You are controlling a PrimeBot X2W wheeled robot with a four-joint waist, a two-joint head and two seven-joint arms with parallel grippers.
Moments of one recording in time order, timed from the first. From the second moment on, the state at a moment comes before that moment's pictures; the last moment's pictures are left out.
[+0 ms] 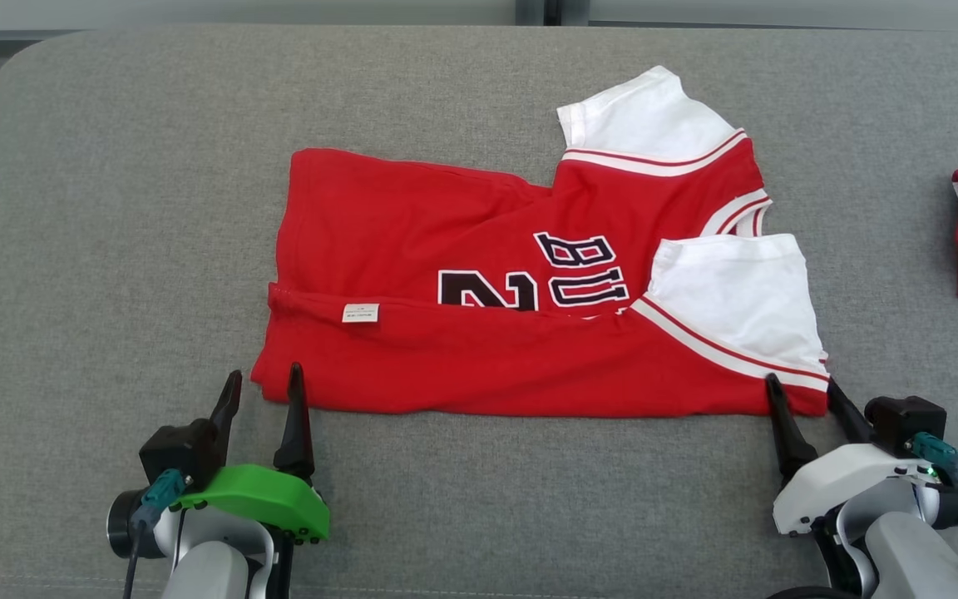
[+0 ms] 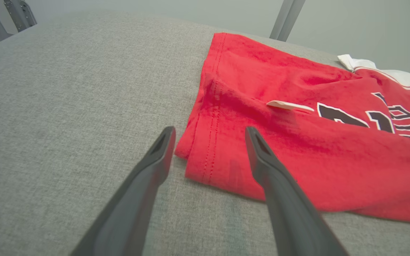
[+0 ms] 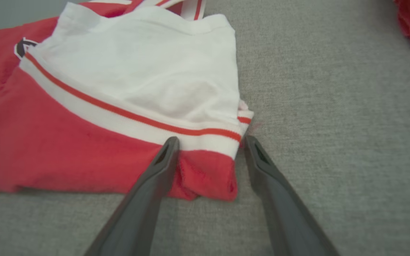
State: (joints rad) left arm -0.22 0.05 -0.14 0.49 -0.34 -0.03 -0.26; right arm -0.24 -0.18 0.11 0.65 0.34 0.13 -0.27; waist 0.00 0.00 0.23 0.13
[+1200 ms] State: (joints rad) left arm -0.28 0.05 -0.10 0.63 -0.38 -0.09 -0.26; right arm -0.25 -0.24 0.16 0.53 0.42 0.13 -0.26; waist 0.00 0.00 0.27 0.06
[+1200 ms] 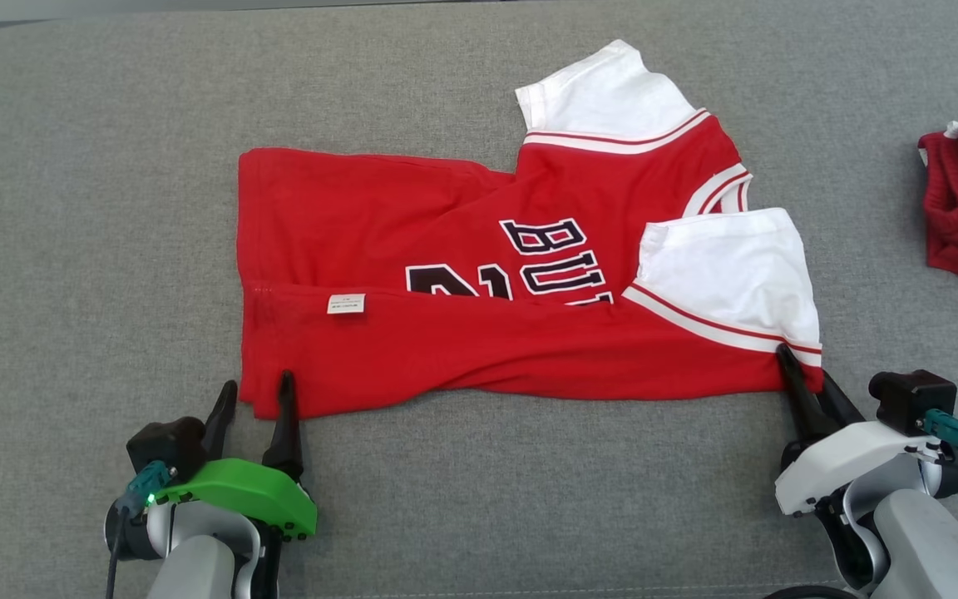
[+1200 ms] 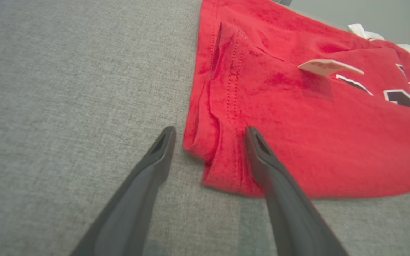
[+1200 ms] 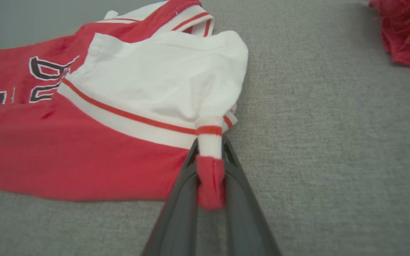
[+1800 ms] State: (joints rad) left arm -0.23 0.05 -0.10 0.70 -0.40 -0.12 -0.26; right arm -0.23 -0.21 0.16 0.56 0.43 0.13 -0.26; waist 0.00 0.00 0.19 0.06
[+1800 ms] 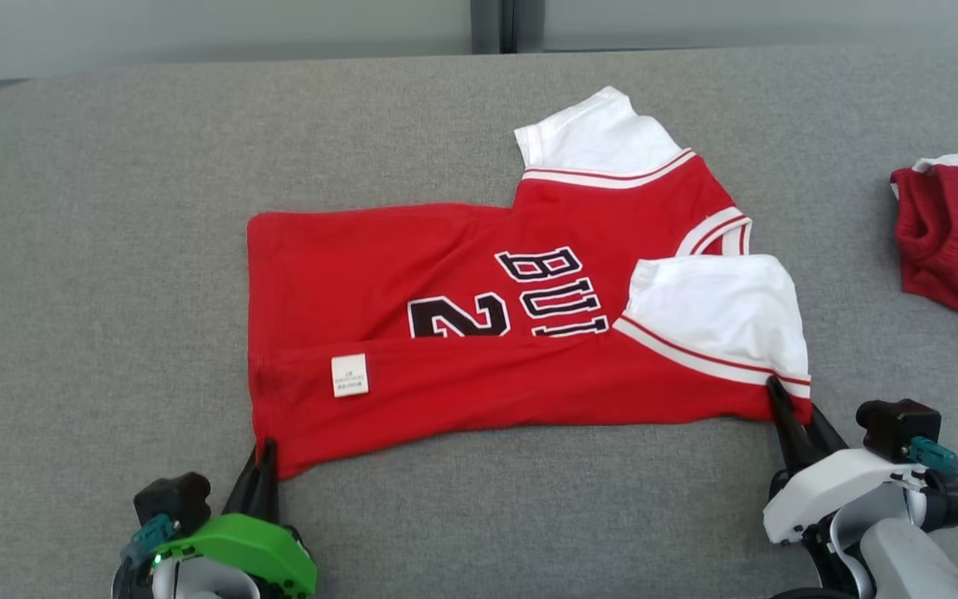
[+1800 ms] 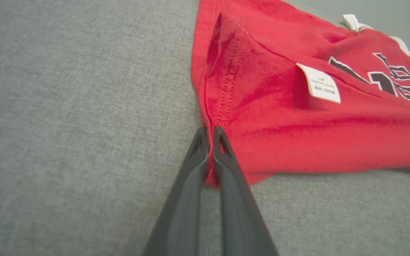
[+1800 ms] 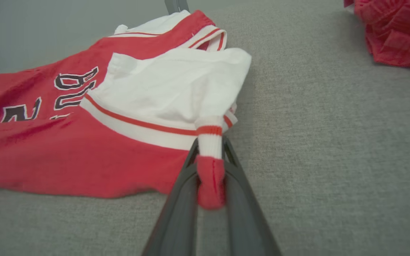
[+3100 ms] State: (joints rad) left arm -0.24 0.05 0.03 0.67 -0.27 -0.11 -0.26; right arm -0.13 -0.18 0.05 0.43 0.37 0.13 -0.26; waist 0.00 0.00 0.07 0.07
